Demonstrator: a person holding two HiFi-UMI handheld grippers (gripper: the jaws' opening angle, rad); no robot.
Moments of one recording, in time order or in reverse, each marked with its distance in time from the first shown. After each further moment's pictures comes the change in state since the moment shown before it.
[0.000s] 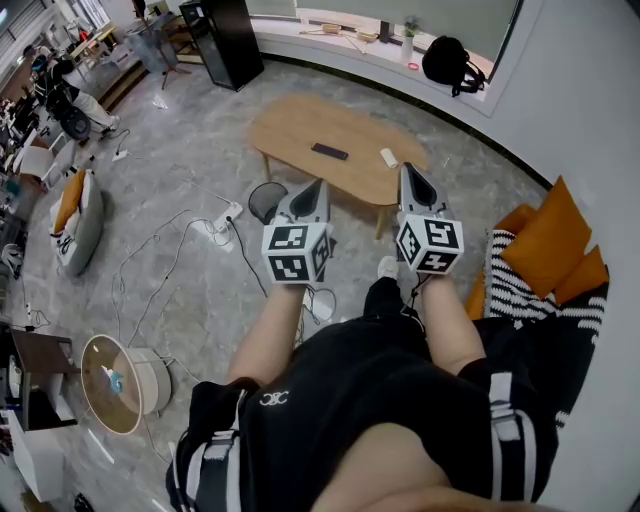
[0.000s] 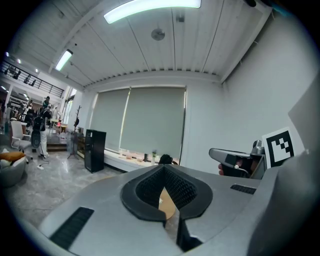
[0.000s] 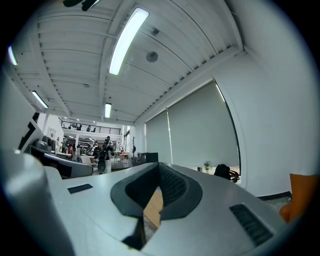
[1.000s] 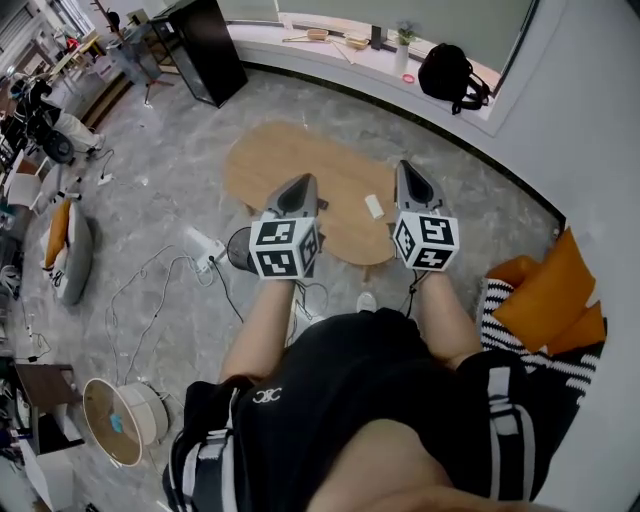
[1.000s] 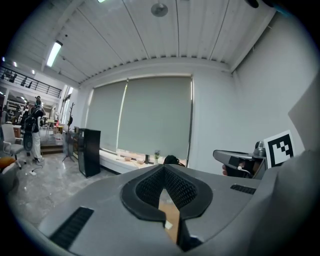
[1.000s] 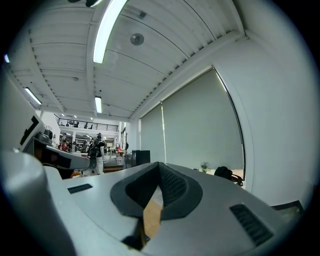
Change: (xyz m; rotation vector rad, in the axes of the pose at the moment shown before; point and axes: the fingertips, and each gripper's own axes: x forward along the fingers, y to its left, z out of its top) left arm 0.329 0.056 0.057 0.019 0.037 0.019; right arm 0.277 -0.200 -0.021 -0.010 0.032 -0.011
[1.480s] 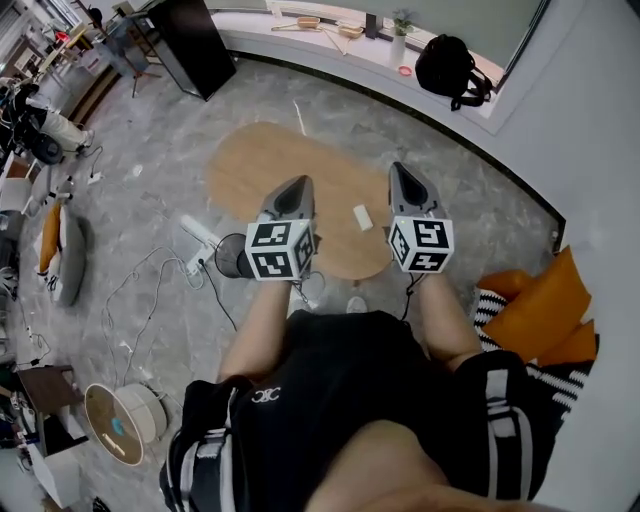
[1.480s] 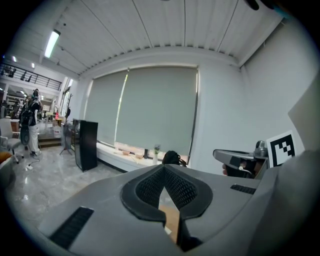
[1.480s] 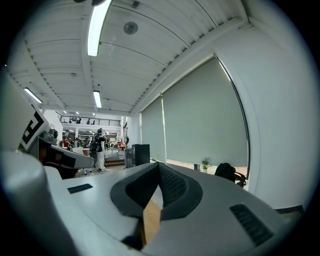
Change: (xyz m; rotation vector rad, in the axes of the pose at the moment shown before) left arm 0.128 0.011 -0.001 -0.037 0.067 -0.002; right arm 0.100 -0.068 -0.025 -0.010 0.069 0.040
